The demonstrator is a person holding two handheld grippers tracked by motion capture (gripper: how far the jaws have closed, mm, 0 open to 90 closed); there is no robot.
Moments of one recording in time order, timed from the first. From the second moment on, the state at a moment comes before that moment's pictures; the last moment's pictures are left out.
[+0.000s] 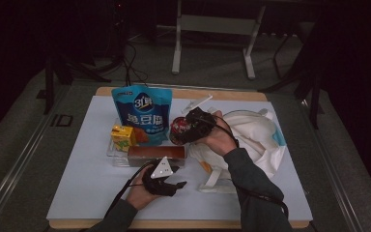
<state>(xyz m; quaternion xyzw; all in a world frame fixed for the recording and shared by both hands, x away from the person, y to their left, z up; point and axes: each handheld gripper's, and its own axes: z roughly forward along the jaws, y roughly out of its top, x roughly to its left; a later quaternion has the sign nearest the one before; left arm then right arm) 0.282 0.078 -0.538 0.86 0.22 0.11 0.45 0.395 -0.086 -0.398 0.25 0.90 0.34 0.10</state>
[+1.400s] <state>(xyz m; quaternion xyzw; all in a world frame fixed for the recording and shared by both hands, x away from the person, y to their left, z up) 0.282 0.078 -0.538 0.86 0.22 0.11 0.45 0.407 -0.070 -0.418 0.26 0.90 0.32 0.12</state>
